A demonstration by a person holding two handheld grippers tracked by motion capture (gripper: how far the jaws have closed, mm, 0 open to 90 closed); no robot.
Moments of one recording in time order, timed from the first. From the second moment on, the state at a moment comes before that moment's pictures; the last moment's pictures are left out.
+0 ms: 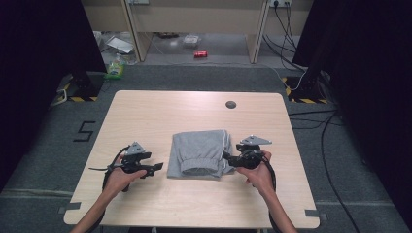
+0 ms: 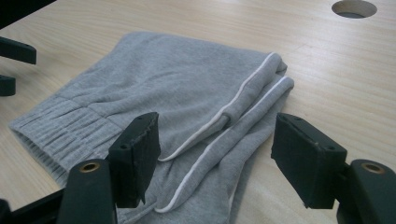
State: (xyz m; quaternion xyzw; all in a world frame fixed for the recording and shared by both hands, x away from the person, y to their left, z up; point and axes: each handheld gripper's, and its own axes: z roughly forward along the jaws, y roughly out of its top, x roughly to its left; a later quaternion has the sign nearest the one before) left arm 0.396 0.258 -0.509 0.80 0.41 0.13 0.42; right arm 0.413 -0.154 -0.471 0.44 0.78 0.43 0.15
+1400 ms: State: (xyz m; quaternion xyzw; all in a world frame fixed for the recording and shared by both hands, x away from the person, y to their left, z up) left arm 0.329 0.247 -0.522 0.83 0.36 0.13 0.40; right arm 0.339 -0.176 -0.493 0.42 0.80 0.39 0.15
